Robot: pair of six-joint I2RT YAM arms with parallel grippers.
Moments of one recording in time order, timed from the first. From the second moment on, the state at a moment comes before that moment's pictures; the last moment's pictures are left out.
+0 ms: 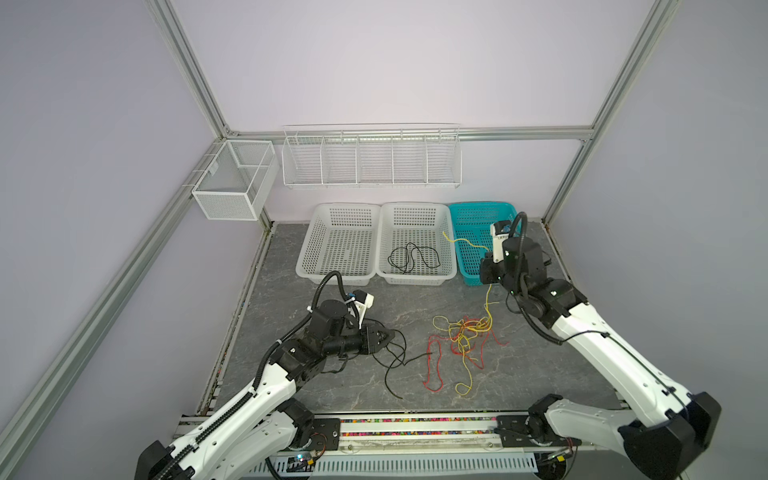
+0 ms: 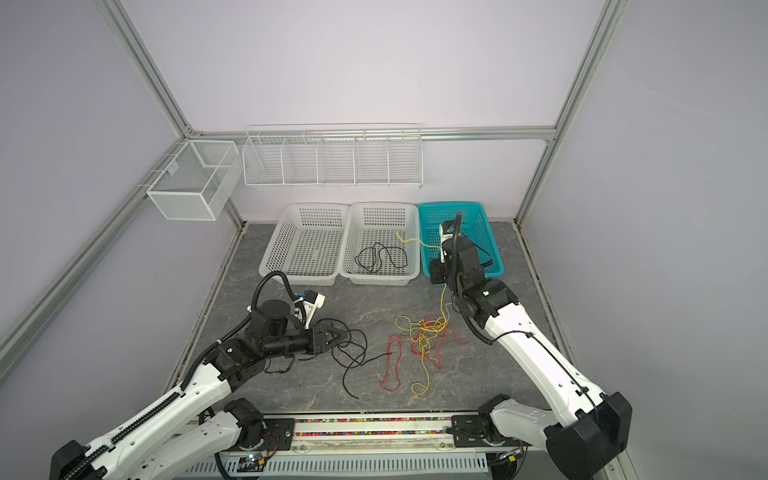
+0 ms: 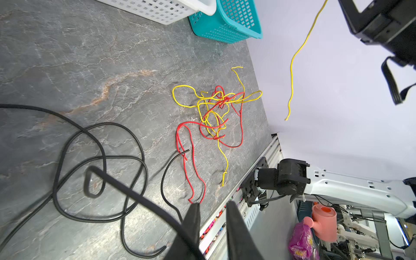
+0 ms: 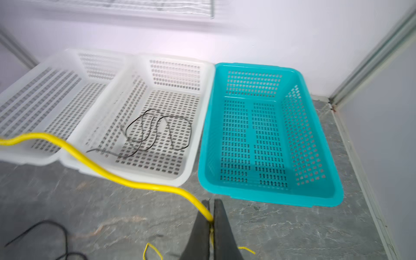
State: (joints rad) left arm -0.67 0.84 0.58 -0.30 0.50 -0.72; right arm 0.44 1.22 1.19 -0.49 0.31 0.18
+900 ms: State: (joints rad) left arm -0.67 0.86 0.57 -0.30 0.46 -0.70; right arm 0.10 2.03 1.83 -0.49 0.30 0.24
